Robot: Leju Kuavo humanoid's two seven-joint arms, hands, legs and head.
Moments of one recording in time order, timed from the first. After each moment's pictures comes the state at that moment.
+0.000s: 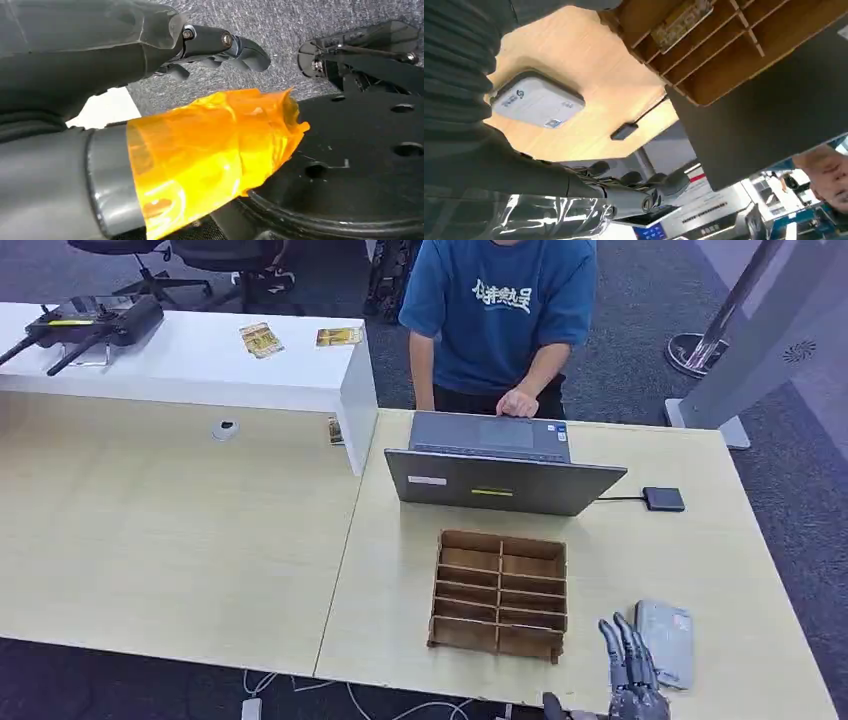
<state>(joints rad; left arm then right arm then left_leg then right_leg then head) 0.17 -0.02 0.11 -0.01 -0.02 -0.25 -0.23 0.32 -0.27 0.41 -1.76 0.95 -0.69 0.08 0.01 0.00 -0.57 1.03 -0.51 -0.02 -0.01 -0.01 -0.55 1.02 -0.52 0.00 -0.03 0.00</state>
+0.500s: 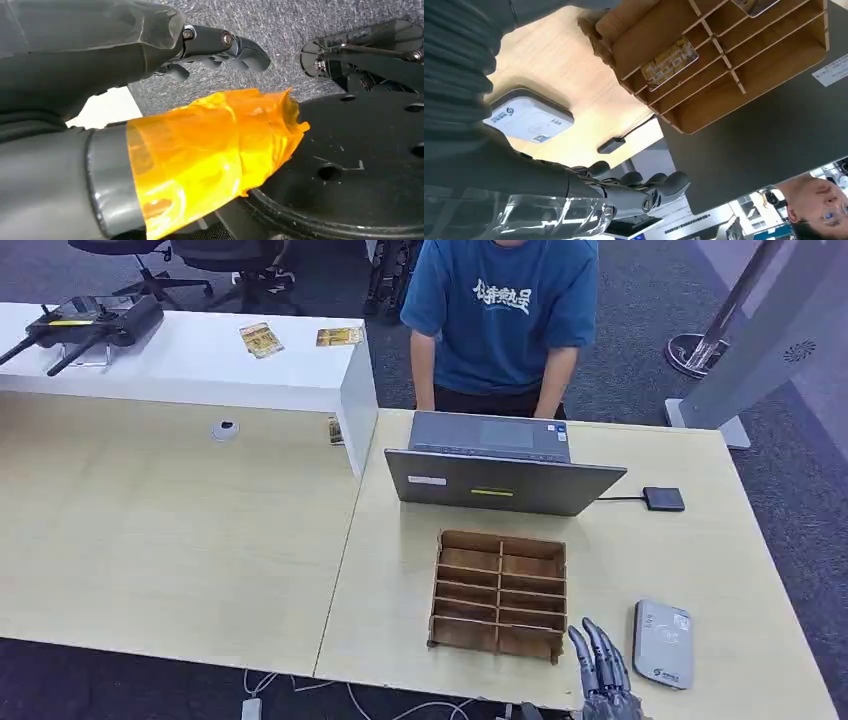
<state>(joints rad) 0.18 -0.02 0.10 -0.01 0.00 -0.25 -0.23 0.28 -0.28 0.57 -1.67 0.98 -0.69 0.11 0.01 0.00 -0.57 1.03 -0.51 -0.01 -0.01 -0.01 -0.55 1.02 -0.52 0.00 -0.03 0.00</state>
